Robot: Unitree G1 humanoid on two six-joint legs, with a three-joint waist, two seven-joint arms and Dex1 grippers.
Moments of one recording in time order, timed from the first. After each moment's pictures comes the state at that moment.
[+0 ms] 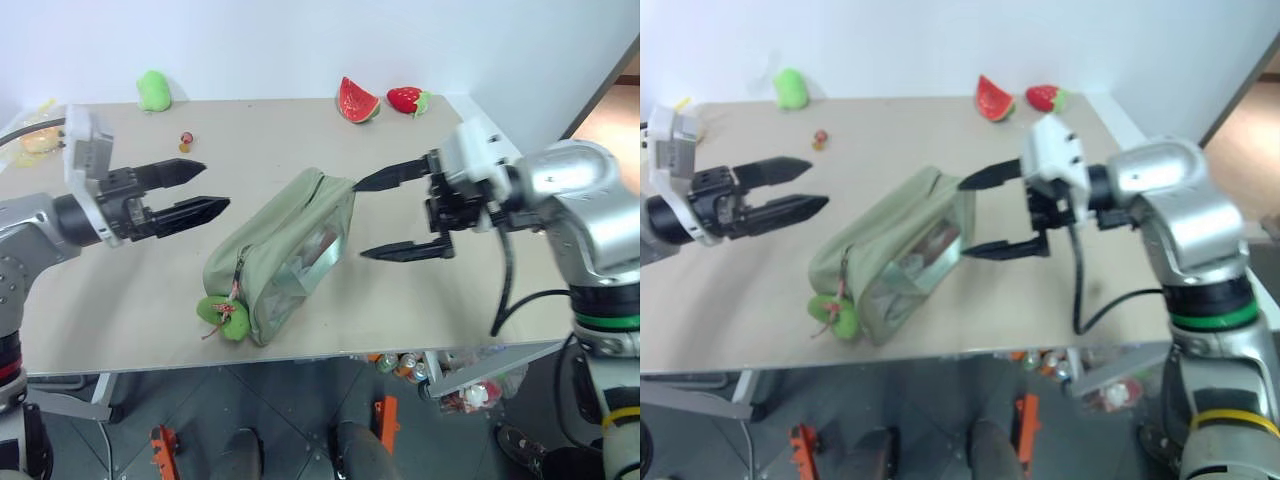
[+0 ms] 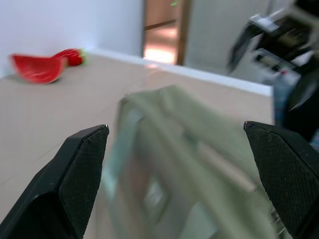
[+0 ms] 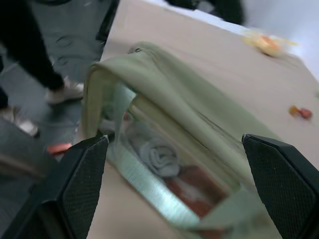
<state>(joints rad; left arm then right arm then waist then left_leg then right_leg) -0.59 0.85 0.29 -0.23 -0.92 0.80 -0.93 -0.98 -0.74 0.22 -0.03 0.39 0.32 1.40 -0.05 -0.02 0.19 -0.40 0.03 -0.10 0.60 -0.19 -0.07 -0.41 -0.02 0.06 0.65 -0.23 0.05</state>
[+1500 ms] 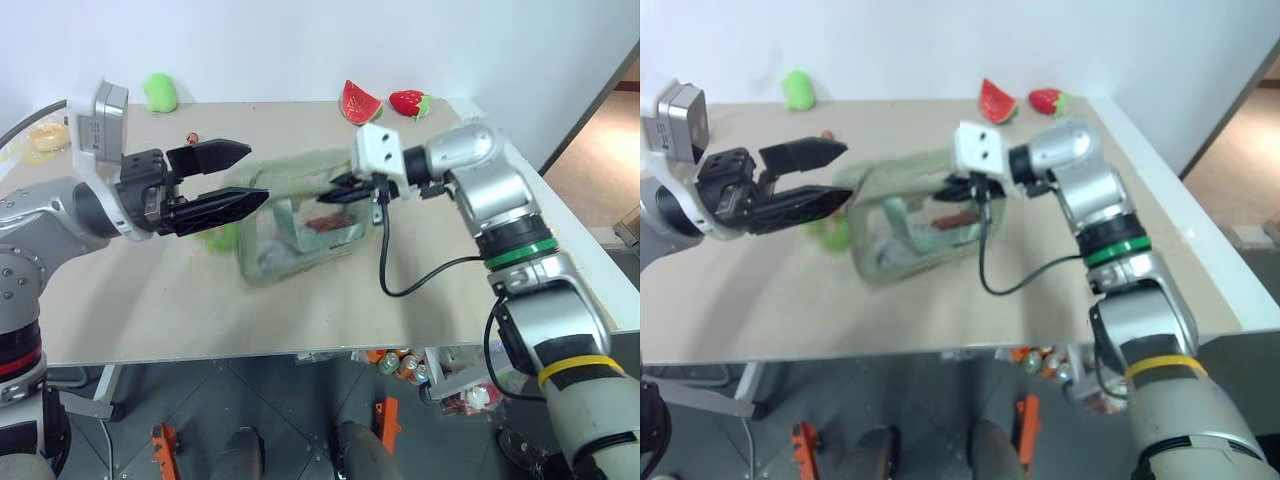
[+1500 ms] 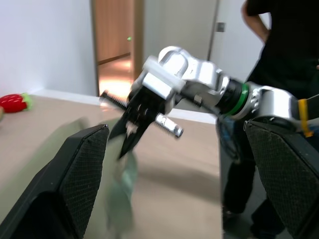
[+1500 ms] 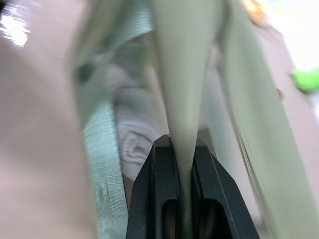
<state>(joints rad) -0.60 0.84 0.30 -0.30 -1.09 0.82 -0.86 -1.26 -0.52 0.28 0.61 0.05 -0.04 1.32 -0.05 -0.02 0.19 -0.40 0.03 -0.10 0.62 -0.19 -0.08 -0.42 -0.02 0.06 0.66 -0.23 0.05</state>
